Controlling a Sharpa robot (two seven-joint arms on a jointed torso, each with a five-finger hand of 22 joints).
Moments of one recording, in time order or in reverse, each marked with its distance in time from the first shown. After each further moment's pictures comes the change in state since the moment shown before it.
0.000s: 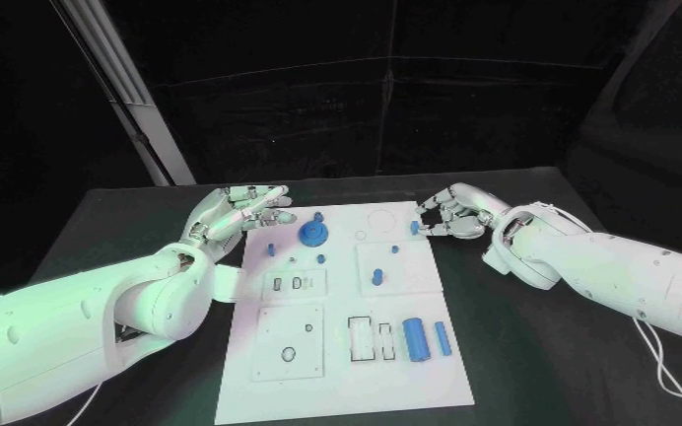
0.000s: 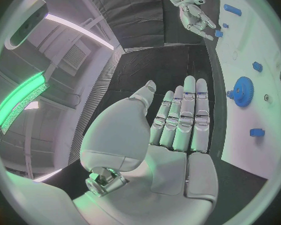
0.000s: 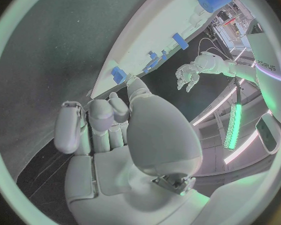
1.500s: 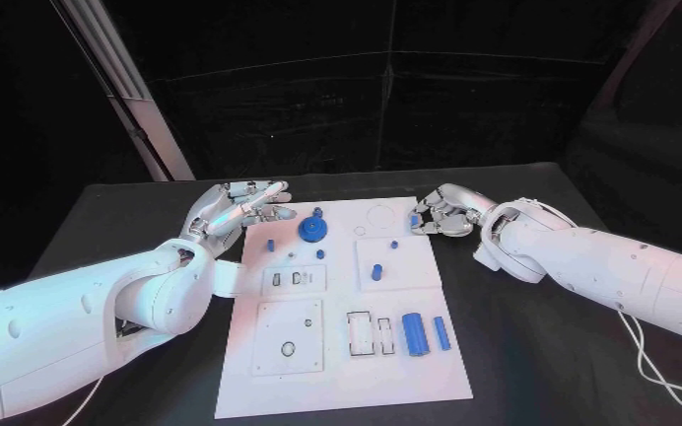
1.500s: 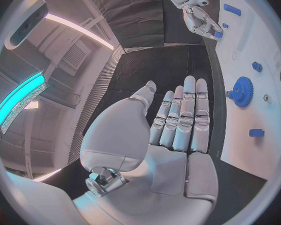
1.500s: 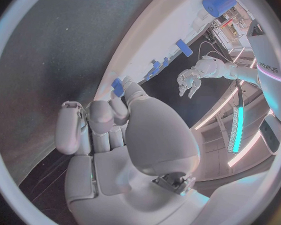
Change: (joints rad) left arm -0.001 0.000 0.000 -0.002 0.001 0.001 -0.002; left_hand -0.004 0.004 0.004 -0.004 0.000 0.000 0.000 0.000 0.000 0.000 0.000 0.000 0.000 0.000 0.000 0.000 0.002 0.000 0.000 0.000 -0.004 -0.002; right arm -0.001 0.058 0.000 -0.055 -0.031 0.057 -0.018; right_hand 0.055 0.055 0.055 -0.055 -0.117 0.099 -0.019 0.031 0.008 0.017 -0.016 0.027 0.030 0.004 -0.004 0.008 0.030 0.000 0.007 -0.007 0.000 0.020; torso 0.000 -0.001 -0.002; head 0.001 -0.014
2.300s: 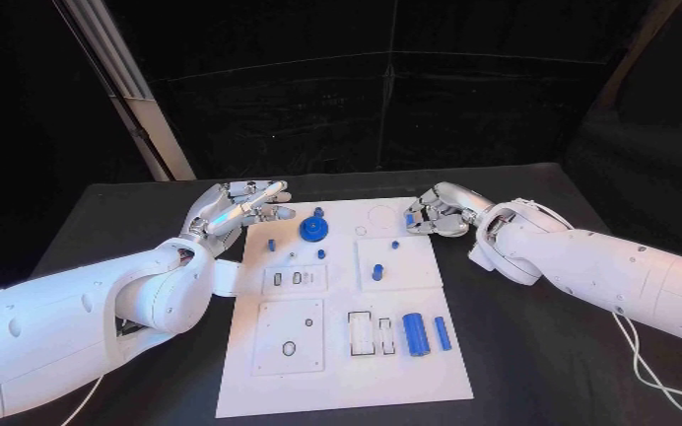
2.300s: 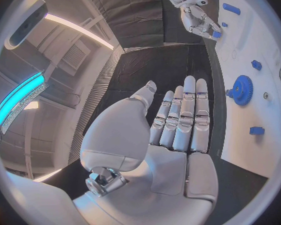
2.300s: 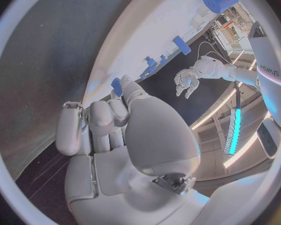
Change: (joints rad) left arm 0.000 -0.003 0.000 -0.002 0.000 0.000 -0.001; left_hand 0.000 0.000 0.003 -0.003 0.000 0.000 0.000 0.000 0.000 0.000 0.000 -0.003 0.000 0.000 0.000 0.000 0.001 0.000 0.000 0.000 0.000 -0.001; right arm 0.000 0.000 0.000 0.047 -0.019 -0.049 -0.014; right_hand 0.005 0.035 0.099 -0.036 -0.005 0.055 -0.010 0.016 -0.003 0.018 -0.018 0.012 0.014 0.007 -0.018 0.005 0.009 0.000 0.007 -0.015 0.004 0.011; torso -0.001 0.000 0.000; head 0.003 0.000
